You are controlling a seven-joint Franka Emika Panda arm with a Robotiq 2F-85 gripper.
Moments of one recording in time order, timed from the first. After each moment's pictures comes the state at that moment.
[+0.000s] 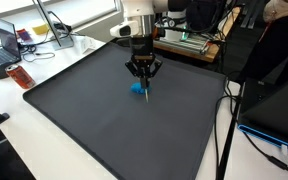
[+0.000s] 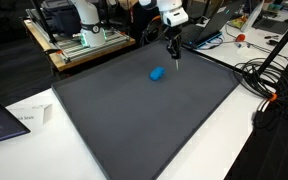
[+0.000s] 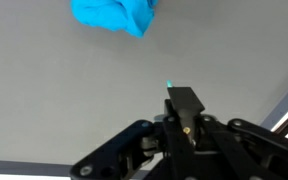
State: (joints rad) arm -0.08 0.32 0.31 -2.24 0.13 2.81 -0.21
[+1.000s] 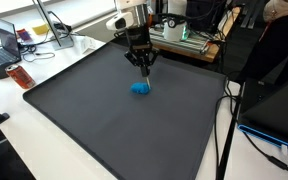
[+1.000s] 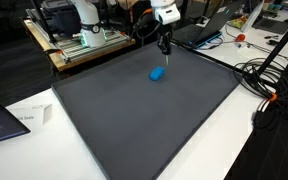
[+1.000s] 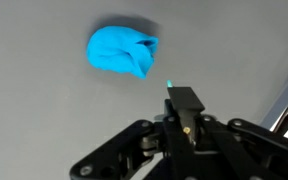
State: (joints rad) arm -0.09 0.21 0.27 -2.27 0.27 2.60 -0.39
